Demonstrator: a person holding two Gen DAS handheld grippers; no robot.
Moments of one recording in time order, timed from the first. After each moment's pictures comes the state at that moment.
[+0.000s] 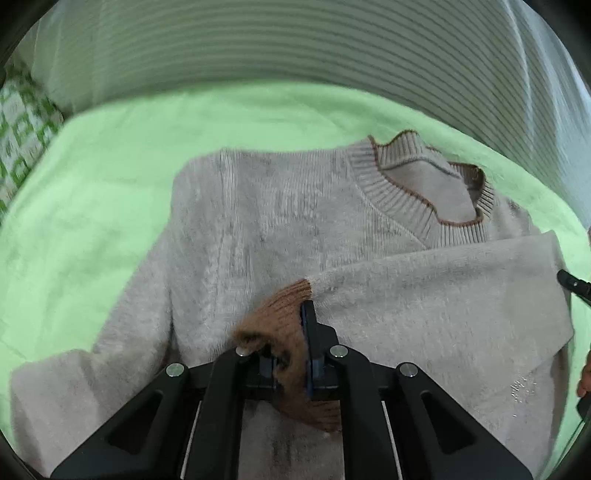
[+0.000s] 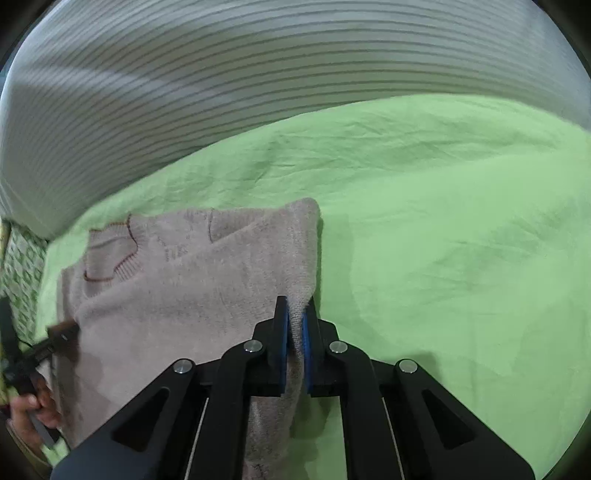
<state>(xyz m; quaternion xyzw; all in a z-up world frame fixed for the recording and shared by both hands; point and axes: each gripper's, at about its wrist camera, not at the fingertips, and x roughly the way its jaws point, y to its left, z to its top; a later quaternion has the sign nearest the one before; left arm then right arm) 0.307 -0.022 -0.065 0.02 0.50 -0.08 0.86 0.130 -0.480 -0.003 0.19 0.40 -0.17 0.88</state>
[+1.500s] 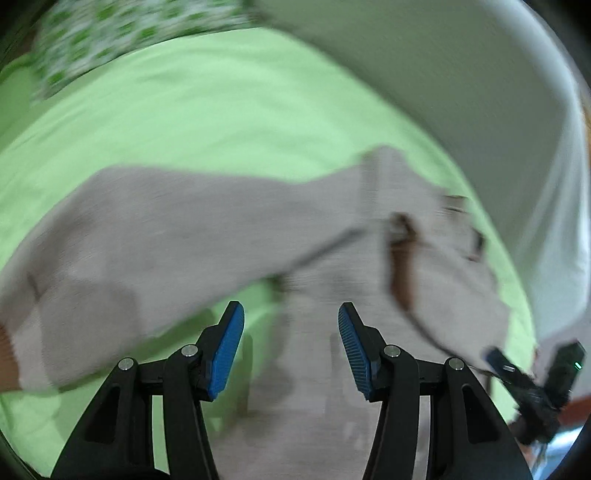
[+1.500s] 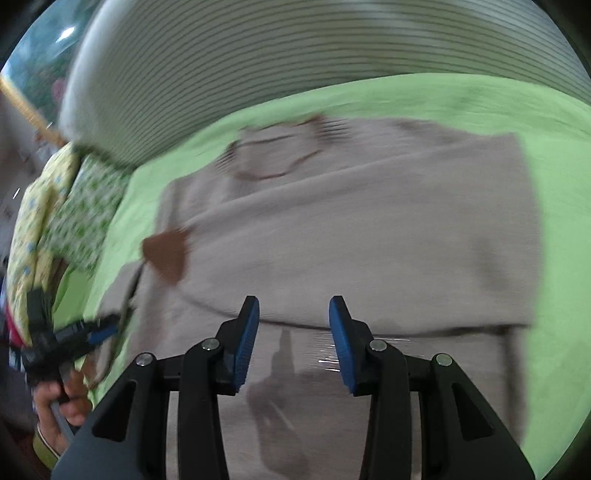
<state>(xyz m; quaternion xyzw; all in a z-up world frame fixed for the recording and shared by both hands) 0.184 0.123 -0.042 -0.24 0.52 -0.02 0.82 0.142 -0.316 -0.003 0.21 0.43 0.00 0.88</state>
